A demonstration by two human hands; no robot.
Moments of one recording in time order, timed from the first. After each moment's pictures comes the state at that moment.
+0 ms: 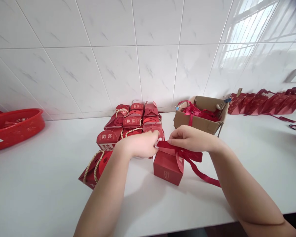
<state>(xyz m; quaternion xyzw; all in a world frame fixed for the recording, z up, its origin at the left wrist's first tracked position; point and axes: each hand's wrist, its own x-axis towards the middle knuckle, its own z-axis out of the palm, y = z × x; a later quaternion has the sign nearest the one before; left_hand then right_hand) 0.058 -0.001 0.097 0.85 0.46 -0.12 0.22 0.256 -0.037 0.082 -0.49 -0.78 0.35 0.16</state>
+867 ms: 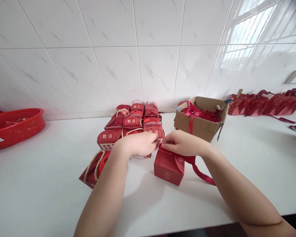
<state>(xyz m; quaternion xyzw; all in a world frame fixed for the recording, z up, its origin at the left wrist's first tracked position) 0.055 -0.001 0.100 0.84 0.49 -0.09 0.20 0.238 -0.030 0.064 -0.49 -0.81 0.28 0.15</state>
